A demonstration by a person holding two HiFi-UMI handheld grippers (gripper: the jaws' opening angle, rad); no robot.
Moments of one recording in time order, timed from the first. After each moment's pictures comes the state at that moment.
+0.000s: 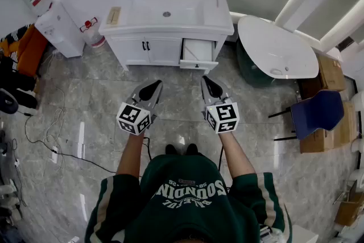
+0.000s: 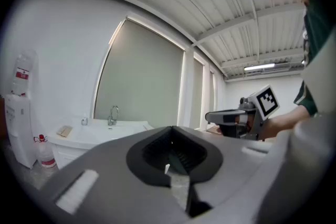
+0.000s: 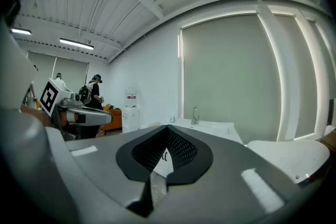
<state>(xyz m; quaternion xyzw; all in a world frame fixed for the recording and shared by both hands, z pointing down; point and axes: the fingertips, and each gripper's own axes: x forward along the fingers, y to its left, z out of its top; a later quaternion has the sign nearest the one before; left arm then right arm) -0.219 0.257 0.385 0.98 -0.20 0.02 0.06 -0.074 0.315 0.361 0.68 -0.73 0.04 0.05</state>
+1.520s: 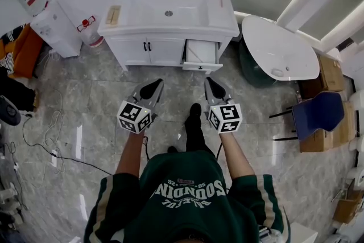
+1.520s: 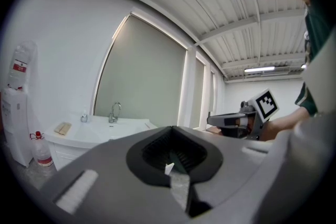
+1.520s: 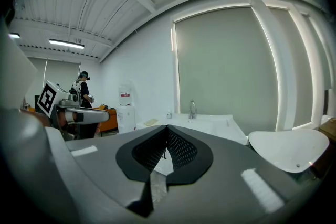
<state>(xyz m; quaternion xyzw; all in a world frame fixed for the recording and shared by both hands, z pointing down) -0.229 0.198 0.408 0.98 -0.19 0.03 0.07 -0.074 0.267 0.394 0.70 -0.71 0.07 0.04</state>
